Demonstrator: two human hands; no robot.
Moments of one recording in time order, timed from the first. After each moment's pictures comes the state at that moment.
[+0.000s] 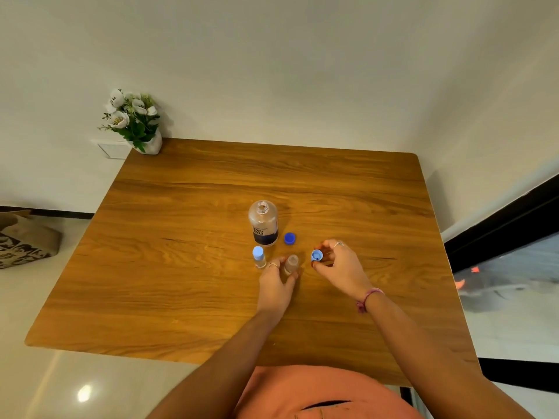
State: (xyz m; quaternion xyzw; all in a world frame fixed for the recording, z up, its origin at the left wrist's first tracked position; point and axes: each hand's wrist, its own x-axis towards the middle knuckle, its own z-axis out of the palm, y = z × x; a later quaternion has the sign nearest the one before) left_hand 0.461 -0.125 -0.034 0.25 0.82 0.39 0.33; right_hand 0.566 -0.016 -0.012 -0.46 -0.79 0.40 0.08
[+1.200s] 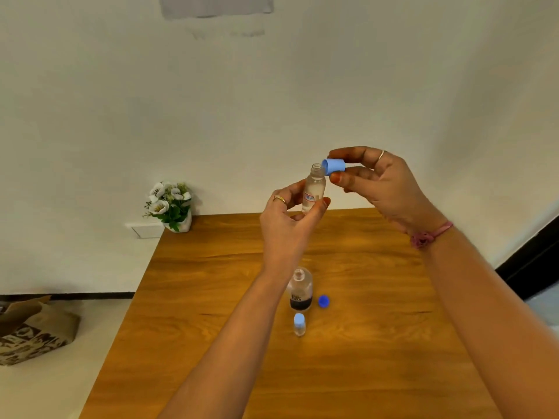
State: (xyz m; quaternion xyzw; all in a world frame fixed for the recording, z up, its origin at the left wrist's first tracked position) left_hand 0.365 -0.076 0.205 0.38 0.64 0.65 0.17; right_hand 0.483 0.020 0.254 -0.23 -0.73 0.53 0.37
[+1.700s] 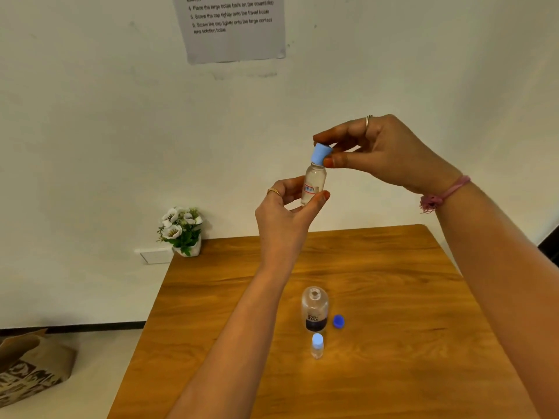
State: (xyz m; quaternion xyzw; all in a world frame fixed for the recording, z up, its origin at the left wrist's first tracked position) left_hand 0.332 -0.094 0.255 0.39 0.62 0.66 0.15; right_hand 0.451 0.007 0.339 -0.20 -0.88 0.31 0.31
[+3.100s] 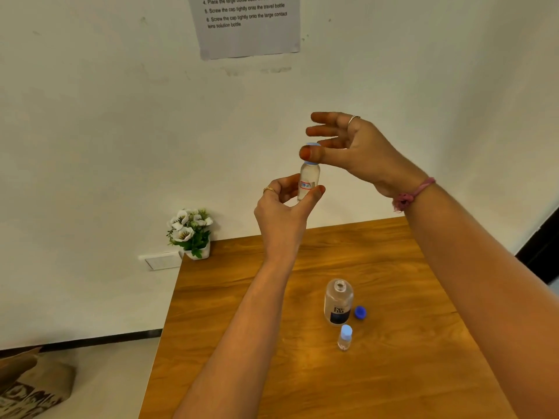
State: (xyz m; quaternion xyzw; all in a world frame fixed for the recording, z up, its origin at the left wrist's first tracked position) left_hand 0.275 -0.113 0.244 0.35 0.63 0.67 0.18; right_hand 0.373 -0.023 0.319 -0.30 -0.78 0.42 0.35
